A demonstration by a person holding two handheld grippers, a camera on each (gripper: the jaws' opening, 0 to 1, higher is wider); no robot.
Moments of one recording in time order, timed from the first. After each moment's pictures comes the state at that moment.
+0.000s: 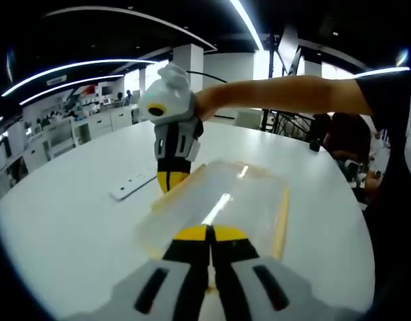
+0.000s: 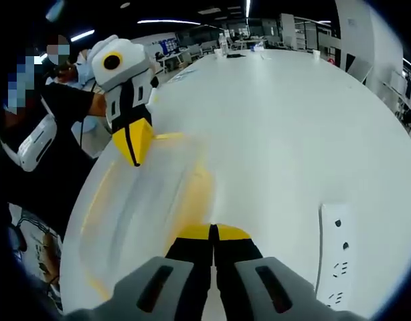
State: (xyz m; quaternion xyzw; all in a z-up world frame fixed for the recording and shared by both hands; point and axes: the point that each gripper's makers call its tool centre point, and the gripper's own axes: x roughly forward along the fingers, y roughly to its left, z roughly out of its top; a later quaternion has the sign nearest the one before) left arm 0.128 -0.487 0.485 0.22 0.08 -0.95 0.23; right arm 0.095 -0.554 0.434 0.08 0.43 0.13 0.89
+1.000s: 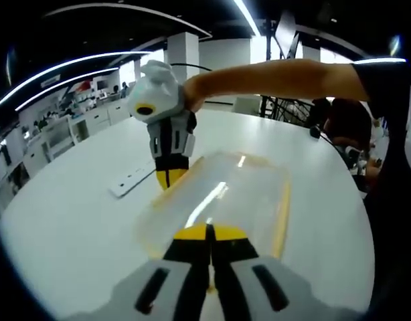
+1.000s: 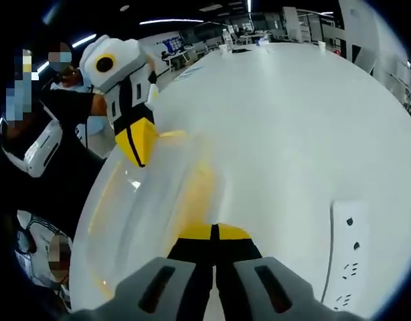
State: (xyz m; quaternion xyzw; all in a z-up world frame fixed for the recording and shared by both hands) left arm 0.126 -0.480 0.481 0.27 0.07 -0.93 0.22; right arm 0.096 -0.545 0.430 0.10 0.44 0.16 0.88
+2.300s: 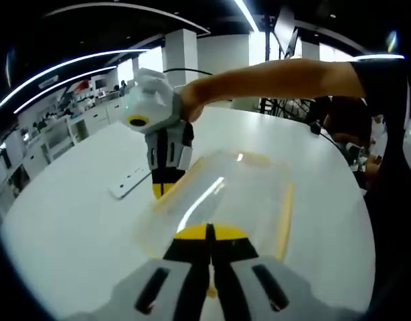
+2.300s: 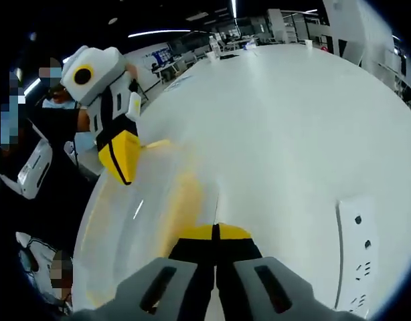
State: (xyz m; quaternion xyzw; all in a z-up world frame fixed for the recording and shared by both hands) left arm 0.121 -0.478 0.479 0.28 0.07 -0.93 0.22; right arm 0.112 -0.547 0.420 0.14 0.41 0.13 0.89
